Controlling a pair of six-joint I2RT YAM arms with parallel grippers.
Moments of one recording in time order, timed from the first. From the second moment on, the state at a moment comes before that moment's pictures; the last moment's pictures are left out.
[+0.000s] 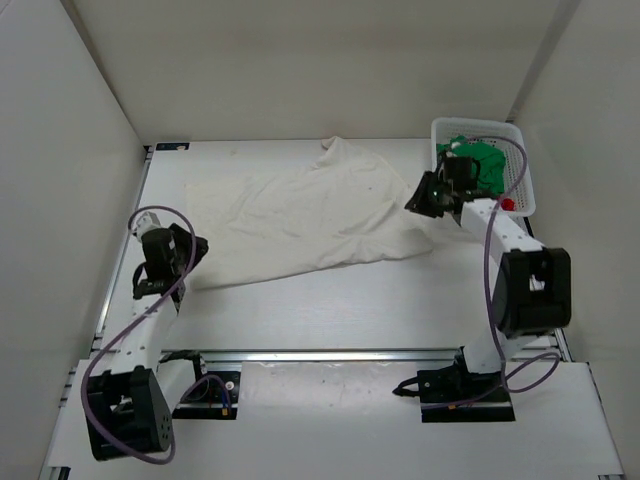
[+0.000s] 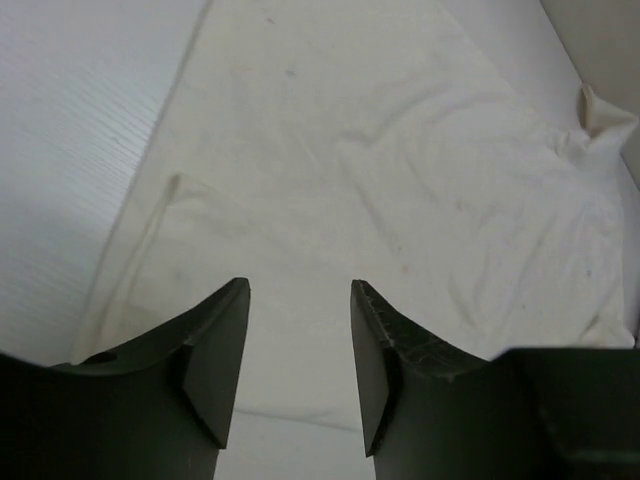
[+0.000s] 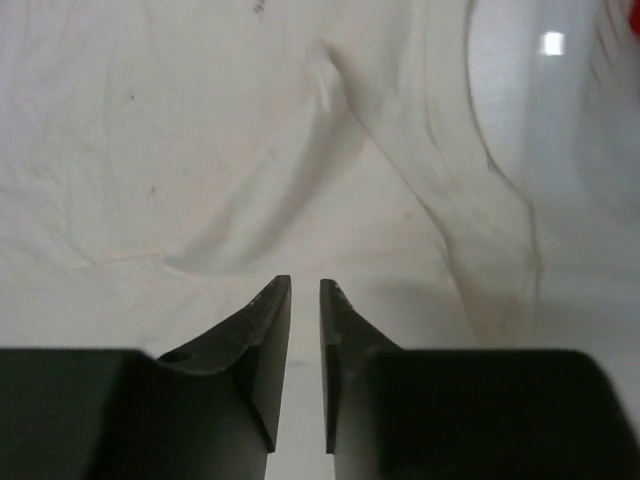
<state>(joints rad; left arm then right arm) 0.16 1.00 0.51 -0.05 -0.01 -0.69 0.09 1.69 1.24 -0.32 -0.23 0.41</state>
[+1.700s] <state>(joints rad) -0.35 1.05 0.47 0.06 0.09 -0.73 0.35 1.48 1.13 -0.40 -0.09 0.44</state>
